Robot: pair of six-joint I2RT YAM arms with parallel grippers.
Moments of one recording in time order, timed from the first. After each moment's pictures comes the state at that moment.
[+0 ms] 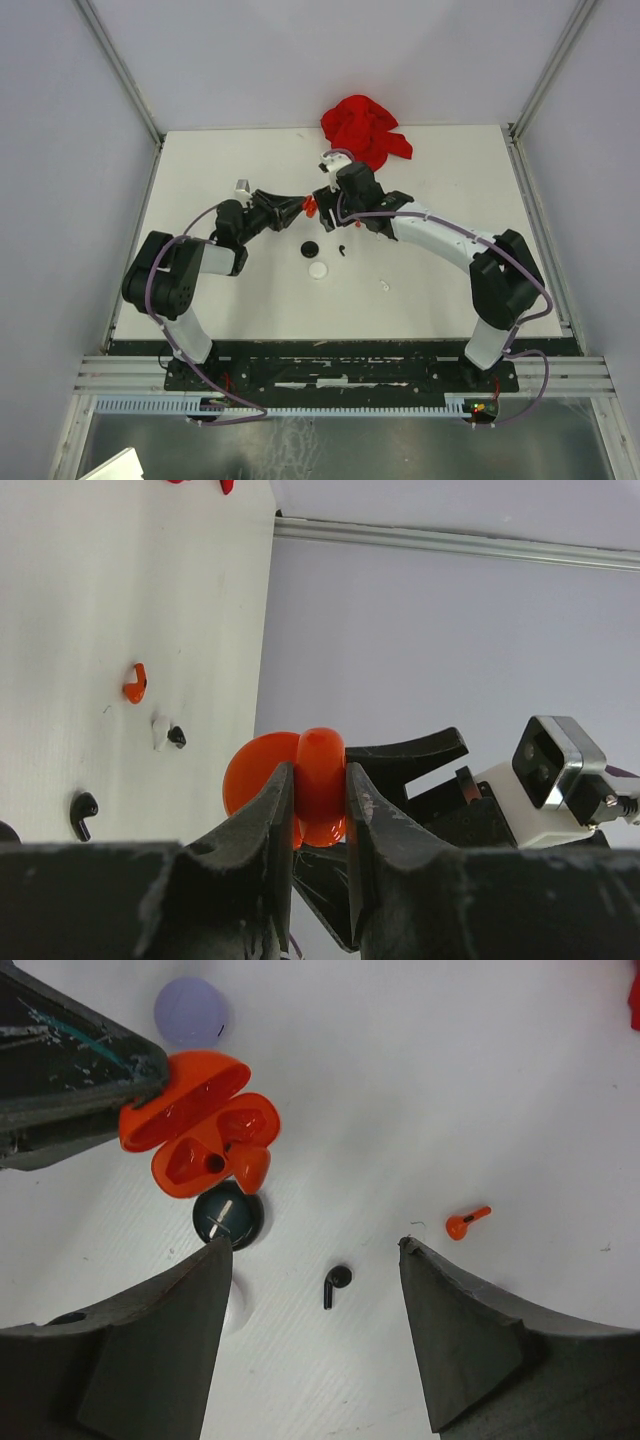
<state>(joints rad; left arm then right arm) -0.25 1.74 0.62 1.05 0.49 -1.55 0.70 1.74 1.33 -0.26 0.05 0.14</state>
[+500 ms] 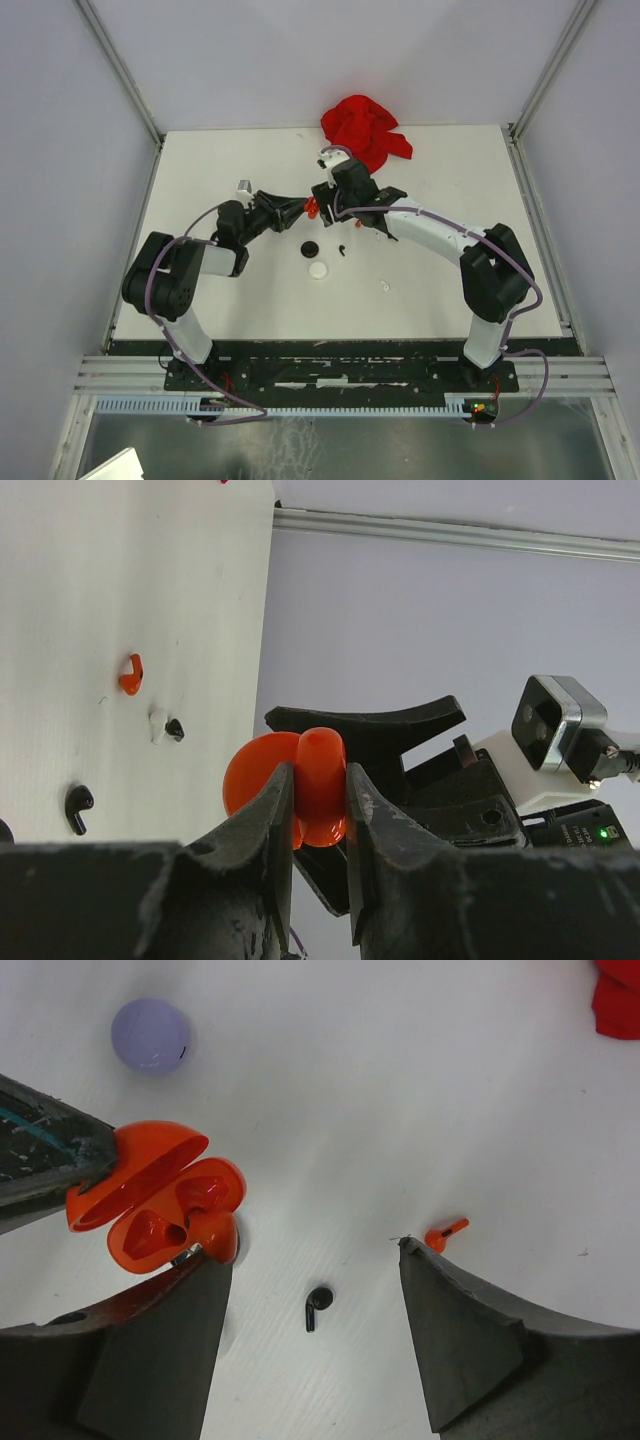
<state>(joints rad) -0.27 1.74 0.61 1.05 0.50 -1.55 0.70 1.82 1.41 -0.28 0.12 0.15</state>
